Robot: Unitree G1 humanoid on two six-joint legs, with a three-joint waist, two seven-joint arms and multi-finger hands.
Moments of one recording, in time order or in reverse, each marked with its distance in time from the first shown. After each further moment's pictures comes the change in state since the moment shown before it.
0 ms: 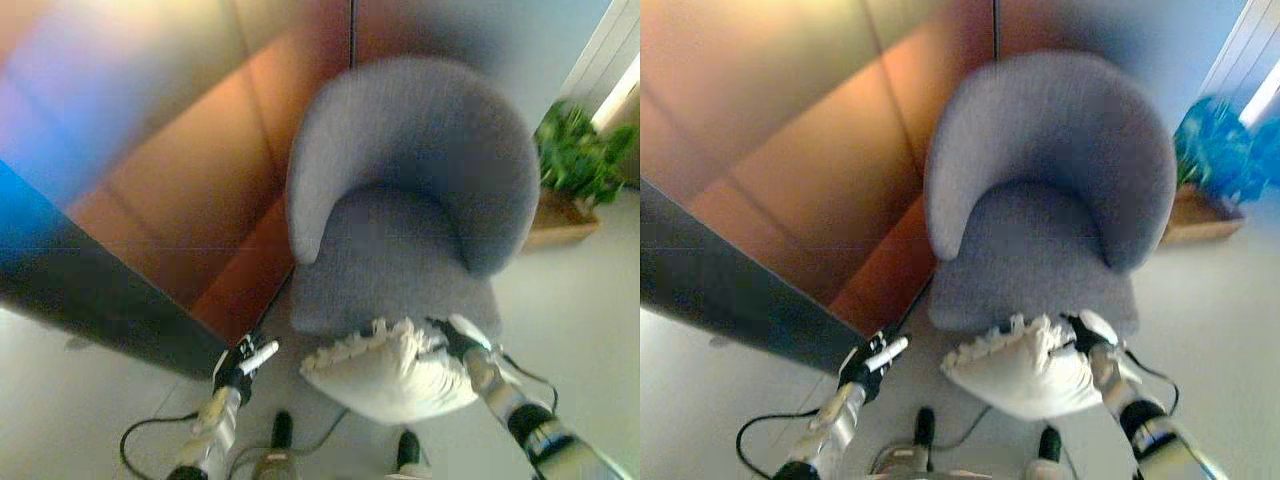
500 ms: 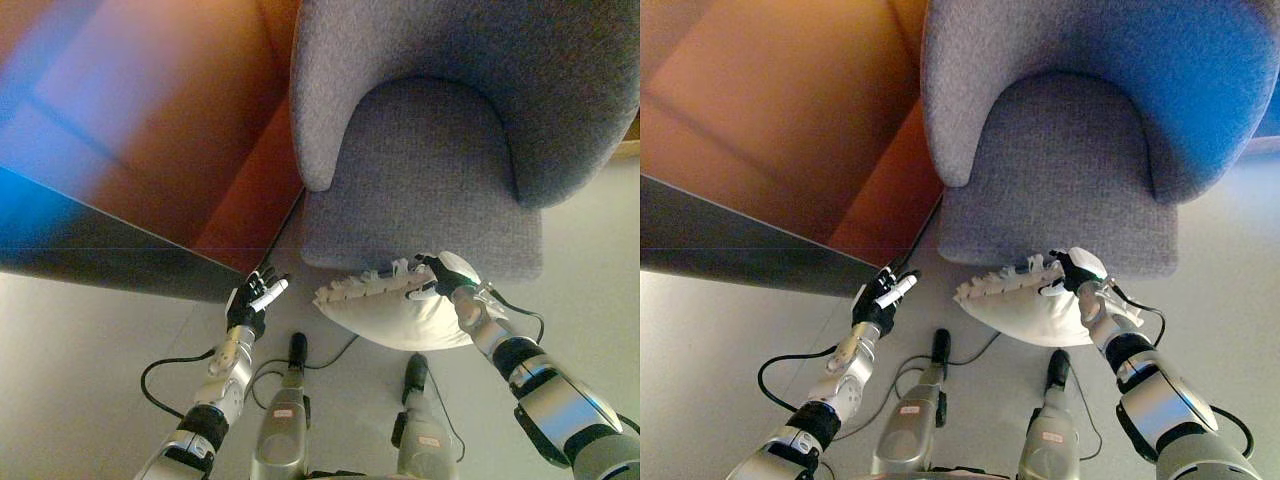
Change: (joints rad) left arm -0.190 0.002 -0.046 -0.001 -0.101 -0.115 0.038; right arm -0.261 0.000 0.085 0.110 0.033 -0.027 -0.028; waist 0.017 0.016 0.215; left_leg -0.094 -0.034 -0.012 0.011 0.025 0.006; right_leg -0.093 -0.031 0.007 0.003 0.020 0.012
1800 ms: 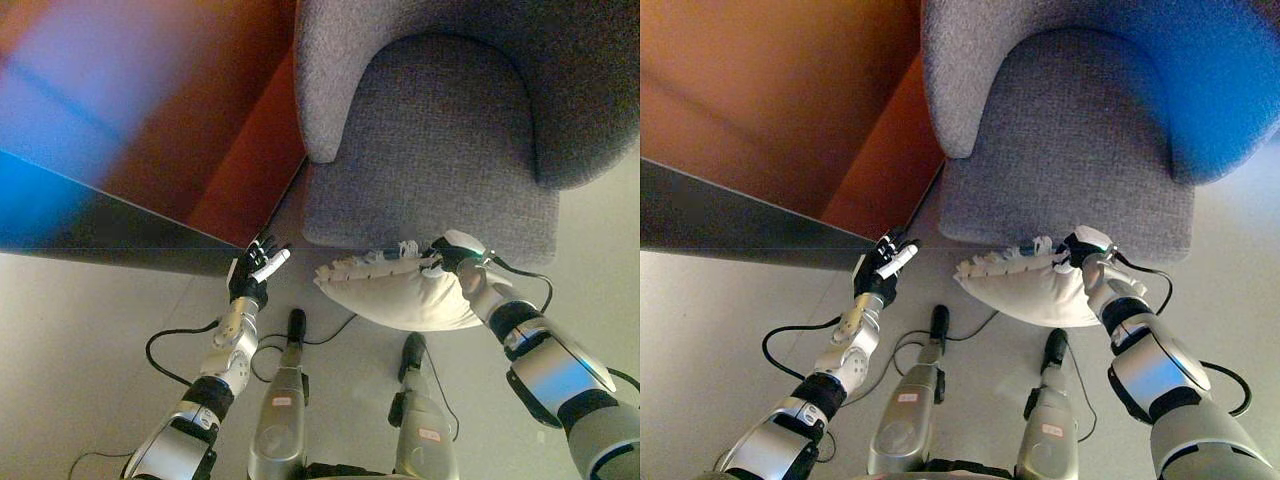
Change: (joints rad) left arm -0.114 0.014 -0.040 -0.001 -0.027 -0.023 0.056; right arm -0.164 0.002 0.054 0.100 -0.071 0.125 0.109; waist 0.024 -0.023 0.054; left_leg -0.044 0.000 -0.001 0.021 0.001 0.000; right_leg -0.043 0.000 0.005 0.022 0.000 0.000
